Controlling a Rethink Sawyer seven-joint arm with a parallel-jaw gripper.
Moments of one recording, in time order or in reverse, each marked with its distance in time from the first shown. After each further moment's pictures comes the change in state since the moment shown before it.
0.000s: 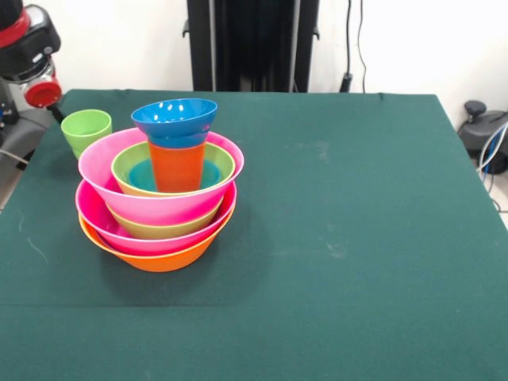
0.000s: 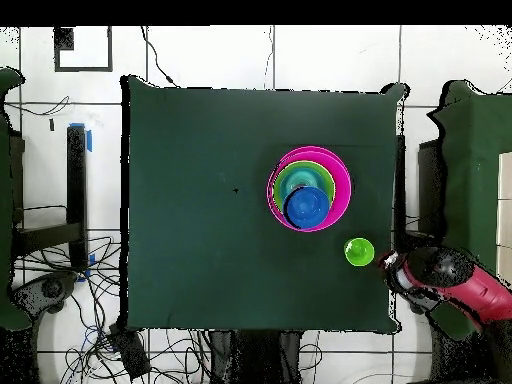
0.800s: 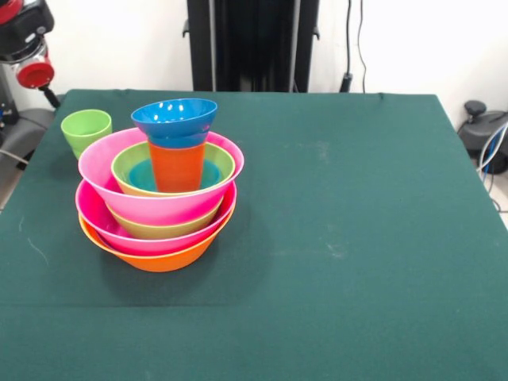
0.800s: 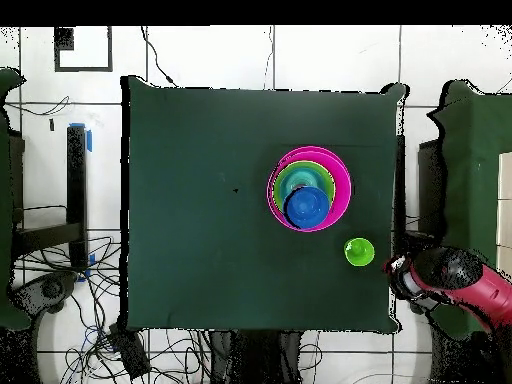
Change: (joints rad) arm 0.030 -0.057 -0.049 0.001 0.000 0.057 0.000
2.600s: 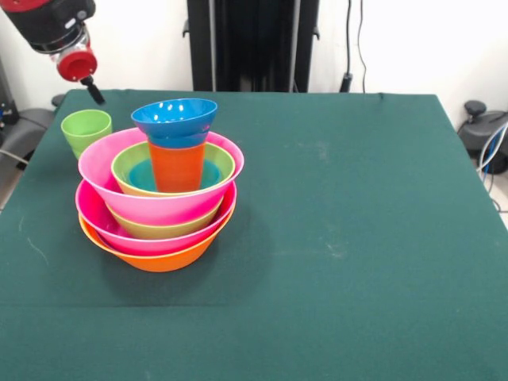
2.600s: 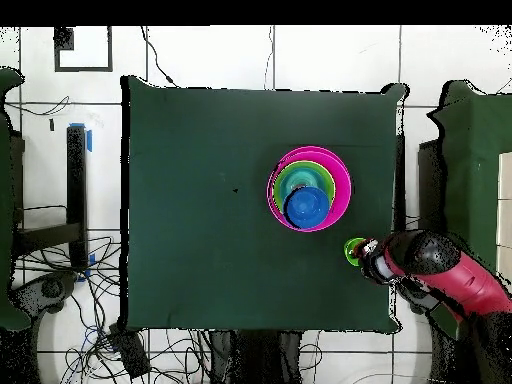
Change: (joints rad) arm 0.124 -0.085 -0.011 0.121 0.178 0.001 0.000
